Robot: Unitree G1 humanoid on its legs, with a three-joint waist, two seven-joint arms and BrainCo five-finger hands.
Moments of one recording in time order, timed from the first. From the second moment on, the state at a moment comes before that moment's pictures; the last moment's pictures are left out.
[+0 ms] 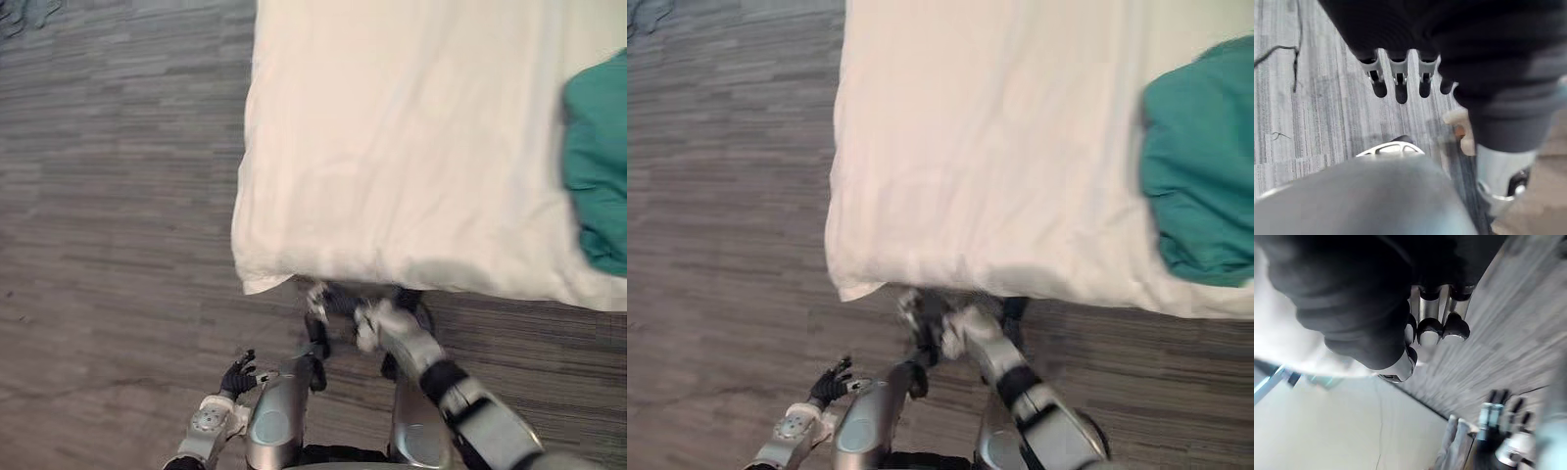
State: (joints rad) left arm -0.01 0.26 -0.17 0.94 -0.07 -0.17 -0.02; right arm -0.19 -0.22 0.56 0.57 0.36 -0.11 0.51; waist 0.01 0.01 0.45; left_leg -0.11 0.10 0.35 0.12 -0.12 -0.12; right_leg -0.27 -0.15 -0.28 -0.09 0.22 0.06
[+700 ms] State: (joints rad) left arm -0.02 0.16 -0.20 1.07 0.00 -0.12 -0.02; right arm -0.54 -0.12 0.50 0.09 0.50 -0.14 0.14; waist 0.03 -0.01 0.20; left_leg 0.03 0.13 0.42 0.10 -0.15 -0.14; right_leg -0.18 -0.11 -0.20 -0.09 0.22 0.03
